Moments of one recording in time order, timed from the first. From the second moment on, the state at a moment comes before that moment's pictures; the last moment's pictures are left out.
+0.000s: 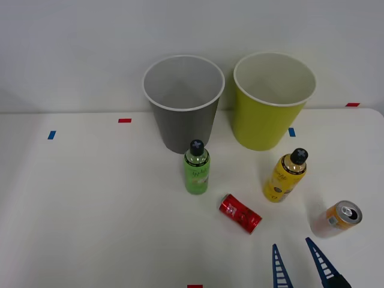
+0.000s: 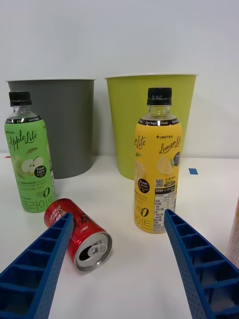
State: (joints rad) arm 0.86 -0.04 0.14 -1.76 0.38 -0.89 1.24
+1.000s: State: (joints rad) arm 0.86 -0.04 0.14 -1.76 0.38 -0.89 1.24
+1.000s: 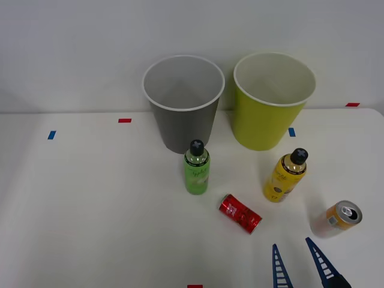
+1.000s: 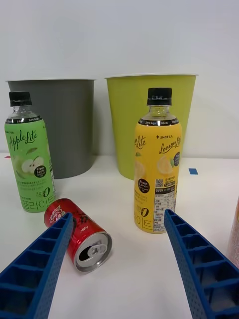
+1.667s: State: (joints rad) arm 0.86 -0.04 0.14 -1.76 0.38 -0.89 1.24
